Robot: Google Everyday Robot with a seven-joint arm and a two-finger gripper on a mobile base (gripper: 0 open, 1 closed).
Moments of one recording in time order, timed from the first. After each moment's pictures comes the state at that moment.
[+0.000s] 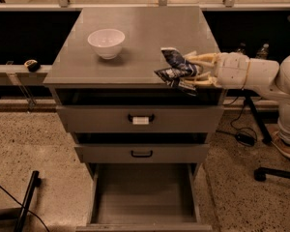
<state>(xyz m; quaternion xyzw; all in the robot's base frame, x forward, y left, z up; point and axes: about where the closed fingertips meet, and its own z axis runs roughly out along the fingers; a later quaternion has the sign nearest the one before) 0.636 -0.139 0.889 -0.62 0.39 0.12 0.67</state>
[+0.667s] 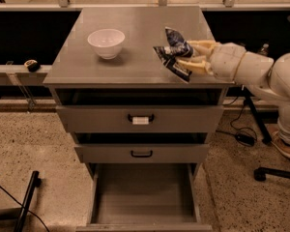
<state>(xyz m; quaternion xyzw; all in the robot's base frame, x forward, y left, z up) 0.673 -0.135 0.923 -0.48 0.51 0.12 0.70</state>
